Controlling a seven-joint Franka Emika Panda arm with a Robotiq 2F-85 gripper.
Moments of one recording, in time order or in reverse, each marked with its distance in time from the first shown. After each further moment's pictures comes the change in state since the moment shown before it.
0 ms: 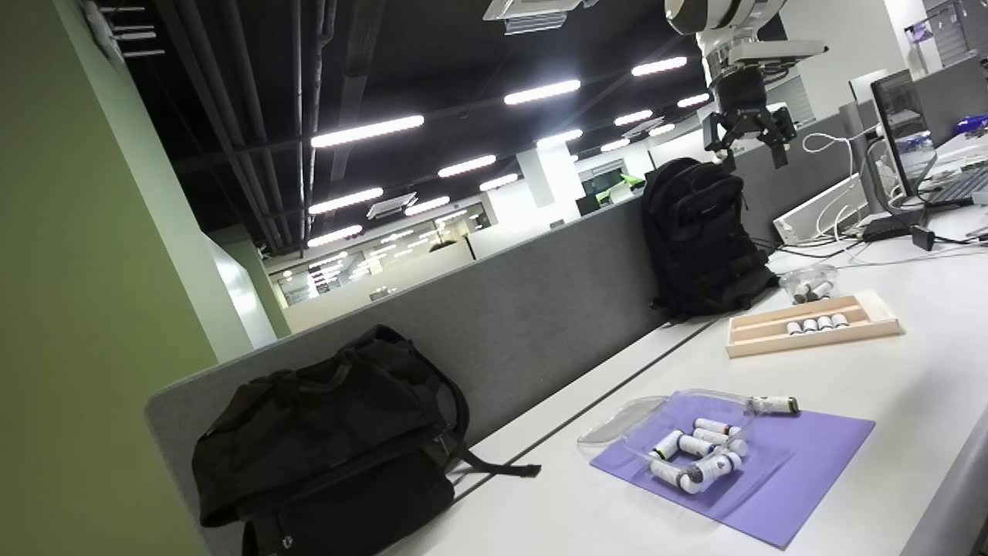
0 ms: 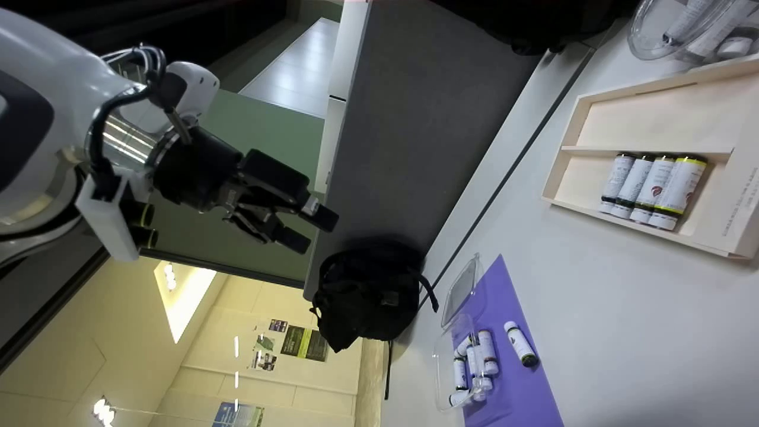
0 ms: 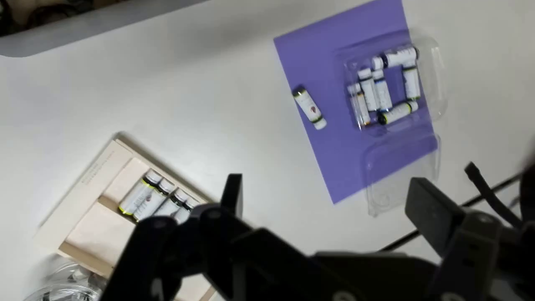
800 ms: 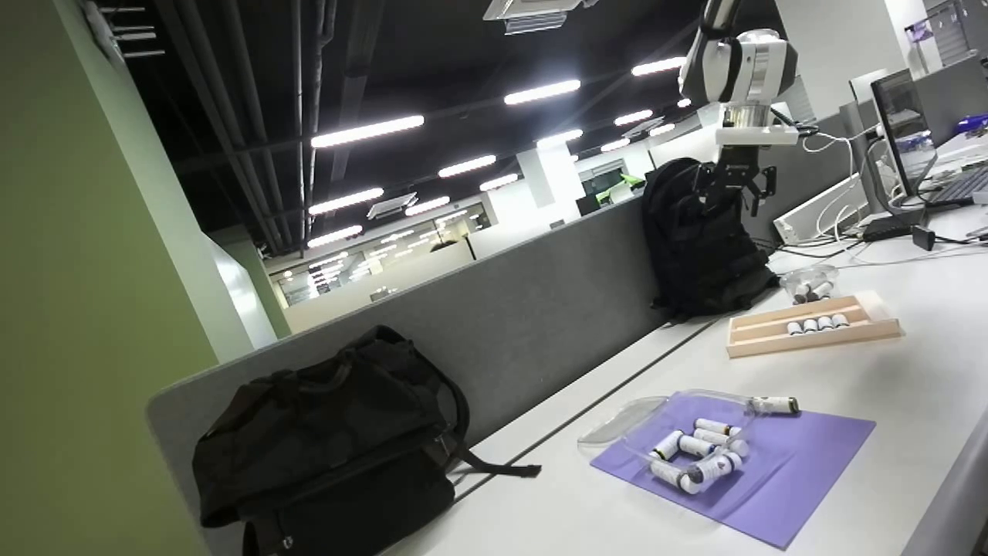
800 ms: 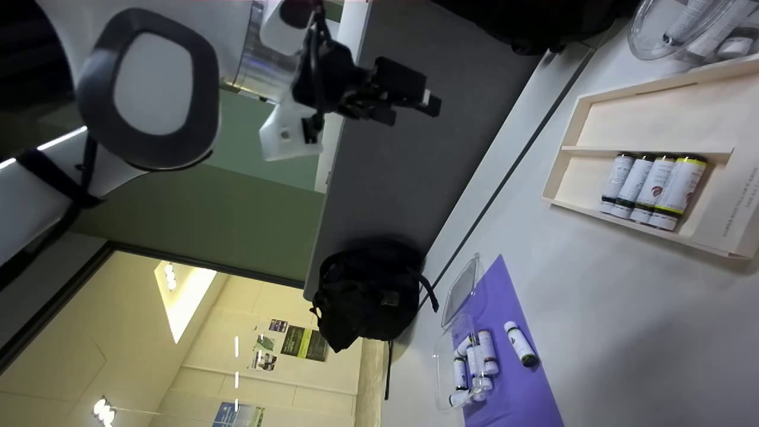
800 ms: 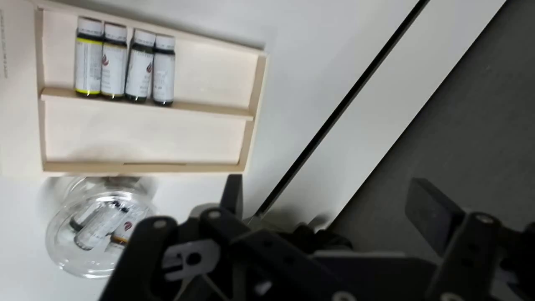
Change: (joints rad) arm -0.091 0.344 0.003 0.114 0.374 0.556 0.105
